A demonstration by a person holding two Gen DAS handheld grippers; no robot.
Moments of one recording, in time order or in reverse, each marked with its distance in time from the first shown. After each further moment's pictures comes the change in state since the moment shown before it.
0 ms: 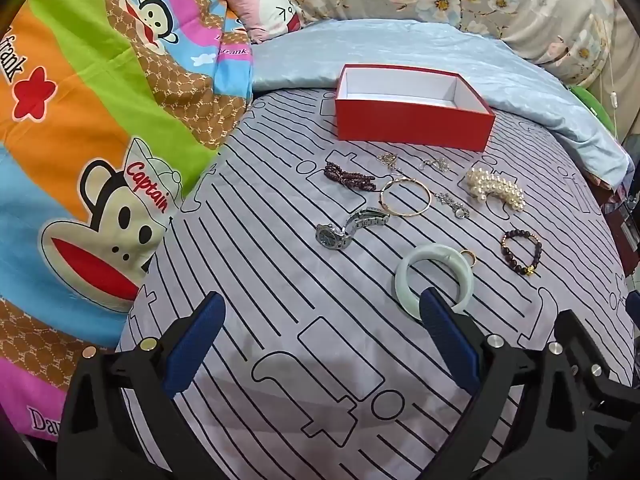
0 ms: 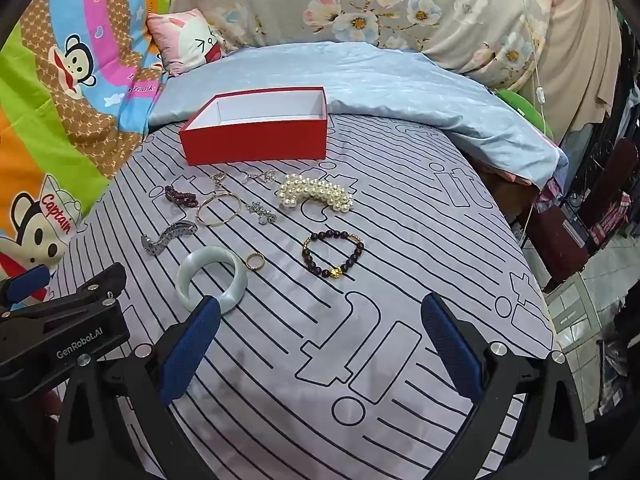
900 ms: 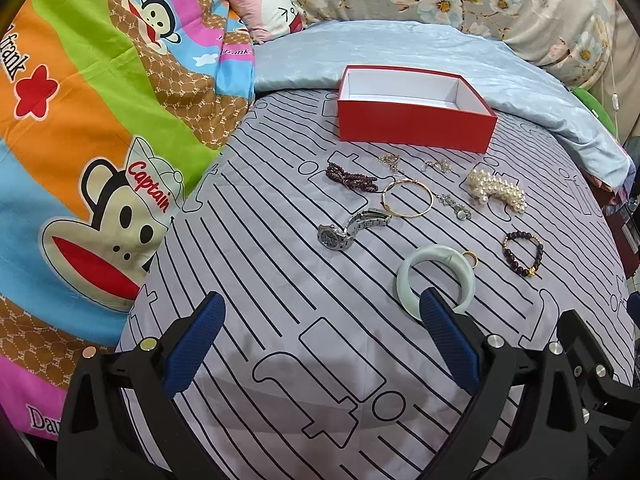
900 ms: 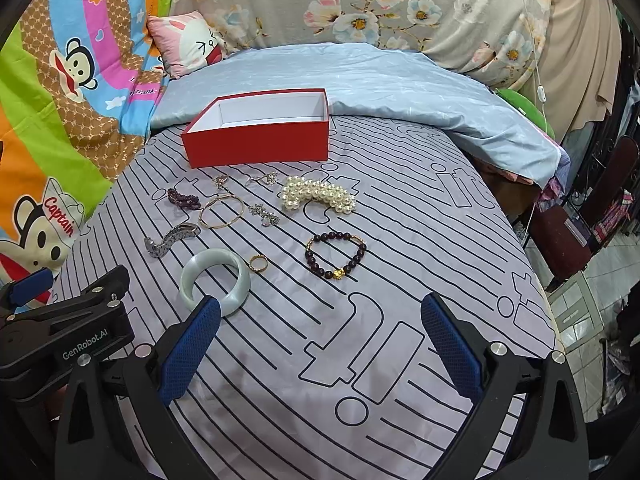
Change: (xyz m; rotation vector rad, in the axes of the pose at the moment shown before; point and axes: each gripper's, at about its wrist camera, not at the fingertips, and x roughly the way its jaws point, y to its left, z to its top) left arm 0.003 0.000 -0.002 0.001 -0.002 0.006; right arm -0.002 0.000 0.001 0.011 -0.004 0.022
